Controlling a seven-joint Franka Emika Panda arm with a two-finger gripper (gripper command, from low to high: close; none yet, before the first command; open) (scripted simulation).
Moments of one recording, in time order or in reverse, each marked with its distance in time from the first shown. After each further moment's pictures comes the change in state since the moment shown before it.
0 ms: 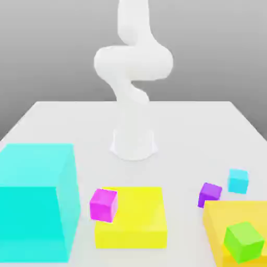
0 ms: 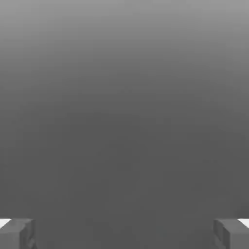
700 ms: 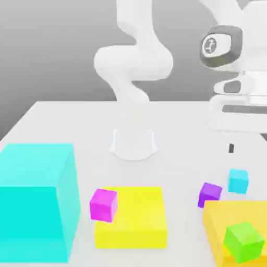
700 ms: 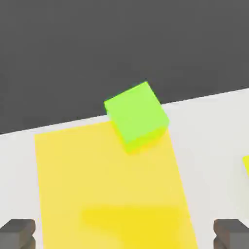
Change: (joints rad) arm -0.026 0.586 0.645 -0.302 -0.138 0.342 0.908
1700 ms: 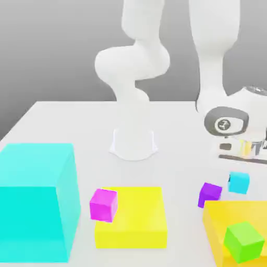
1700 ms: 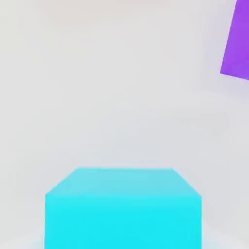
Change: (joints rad) arm 0.438 0.463 -0.294 -0.042 -0.522 0.256 0.708
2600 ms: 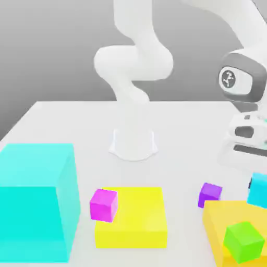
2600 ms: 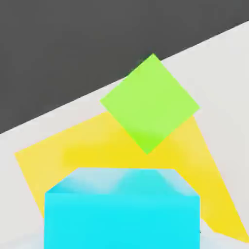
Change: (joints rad) arm -0.513 -0.131 0.122 0.471 0.523 -0.571 -0.730
